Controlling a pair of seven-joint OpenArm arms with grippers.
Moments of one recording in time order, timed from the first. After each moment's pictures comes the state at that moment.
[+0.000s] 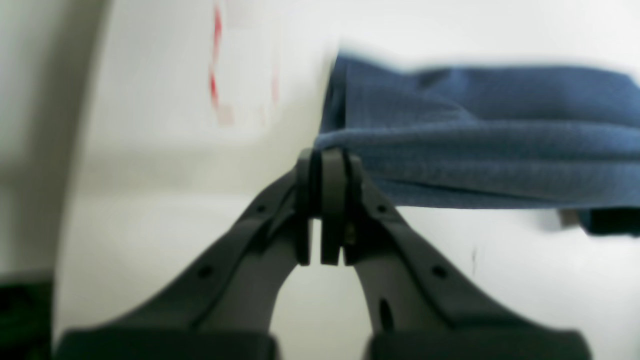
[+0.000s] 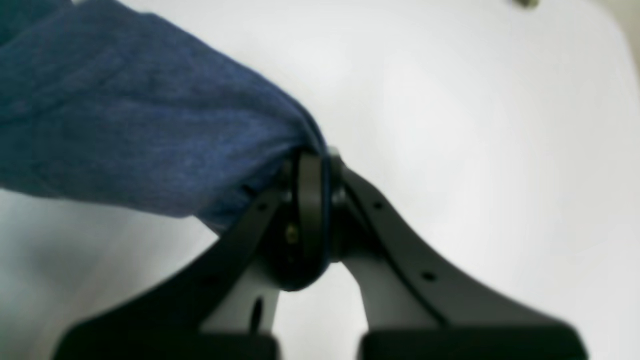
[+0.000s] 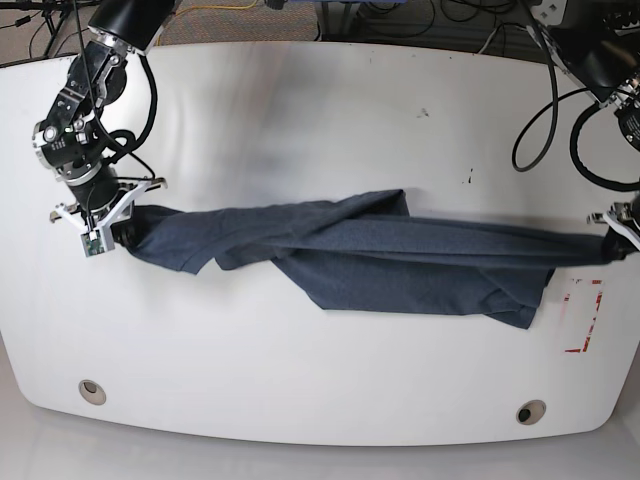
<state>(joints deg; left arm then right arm) -7.8 -22.0 -42.3 100.1 -37.1 -35.1 79.9 -4.7 9.2 32.5 105.2 14.3 40.6 -48.1</state>
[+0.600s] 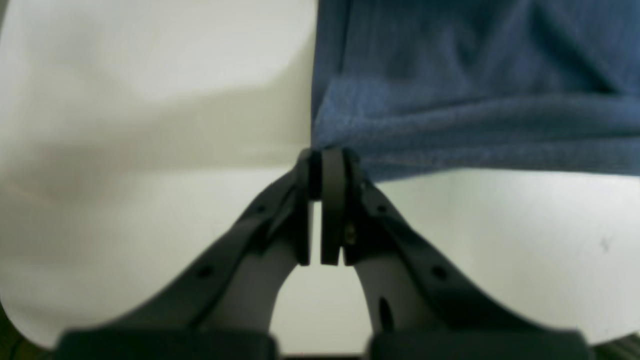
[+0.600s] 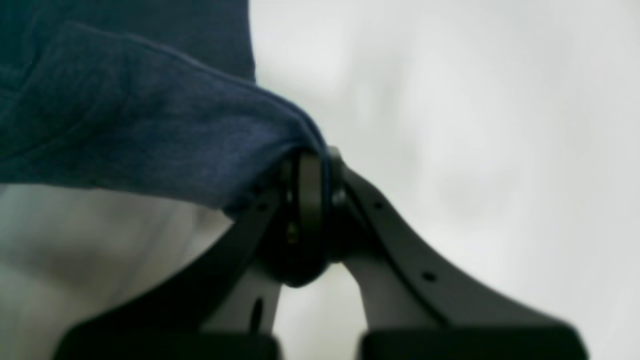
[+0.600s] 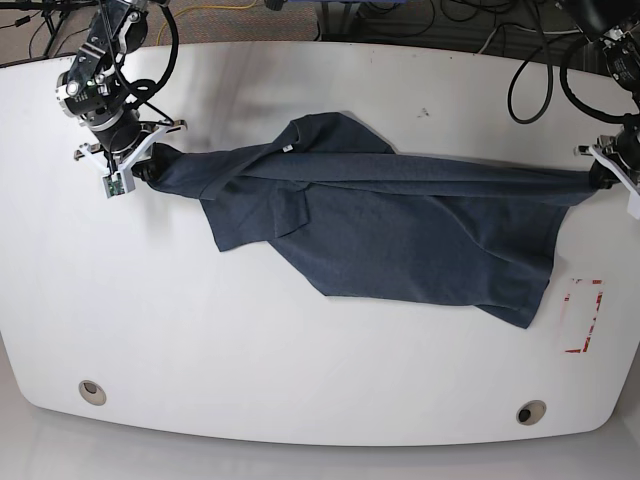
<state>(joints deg) 9.2 -22.0 -43.8 99.9 -37.2 -35.1 74.0 -16.0 5.0 33.2 104.9 14.2 40.5 -48.0</state>
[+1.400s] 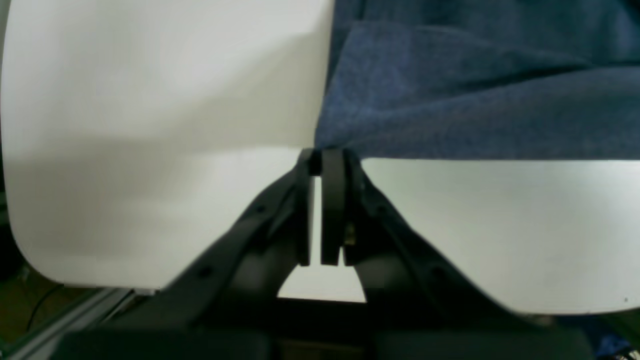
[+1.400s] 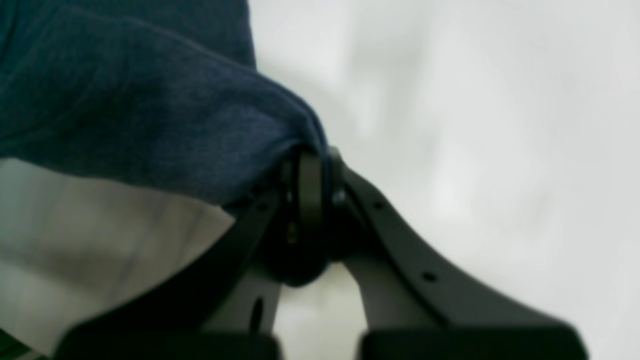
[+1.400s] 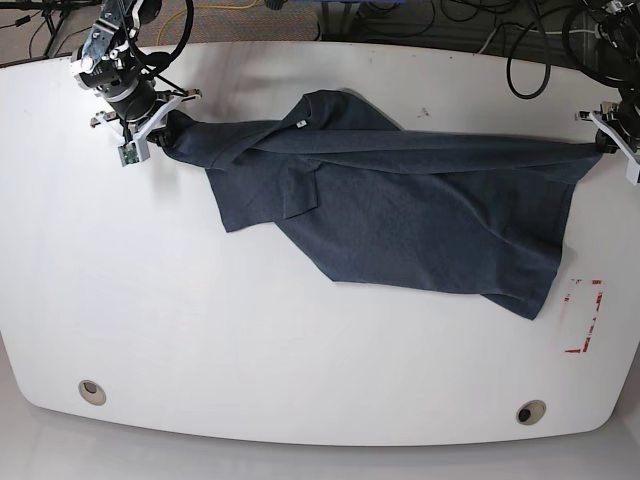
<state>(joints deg) 17.9 -23.2 -43.8 99.9 -31.9 -35.1 67.6 -21.8 2.2 33.0 104.8 14.1 40.4 -47.8</state>
